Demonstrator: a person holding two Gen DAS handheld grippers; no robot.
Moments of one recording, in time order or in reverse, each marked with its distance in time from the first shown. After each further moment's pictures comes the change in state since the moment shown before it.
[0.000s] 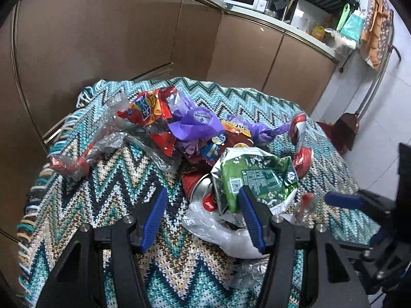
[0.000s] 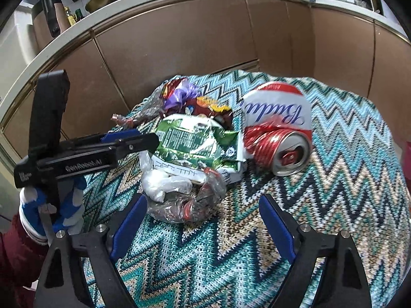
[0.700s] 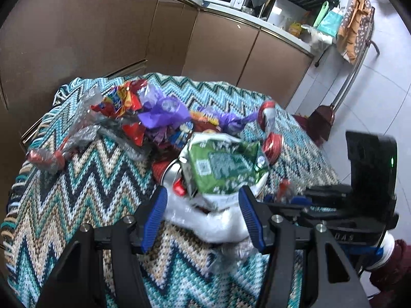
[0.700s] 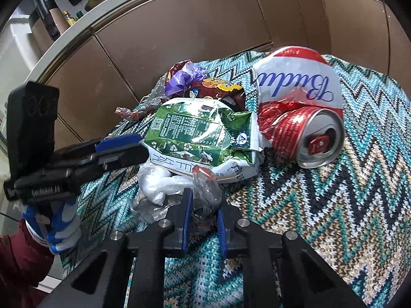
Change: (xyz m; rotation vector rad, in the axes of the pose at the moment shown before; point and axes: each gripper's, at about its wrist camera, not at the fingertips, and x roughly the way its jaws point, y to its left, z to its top) left arm -0.005 -0.011 -0.009 0.044 0.012 -0.138; right arm 0.034 -0.017 0.002 0.038 0.039 0.129
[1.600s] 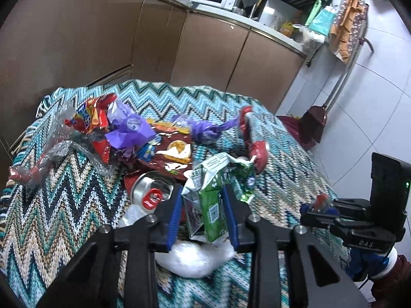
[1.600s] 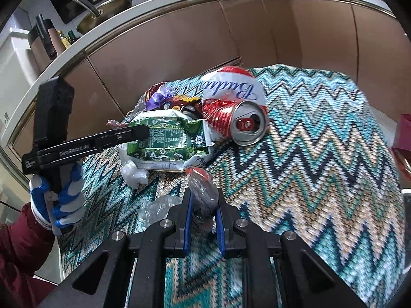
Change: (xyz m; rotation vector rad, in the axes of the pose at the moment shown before) left arm 0.005 -0.039 0.011 0.031 -0.015 -0.028; right arm -0.082 -0.029 -0.037 0.062 -0.102 -0.099
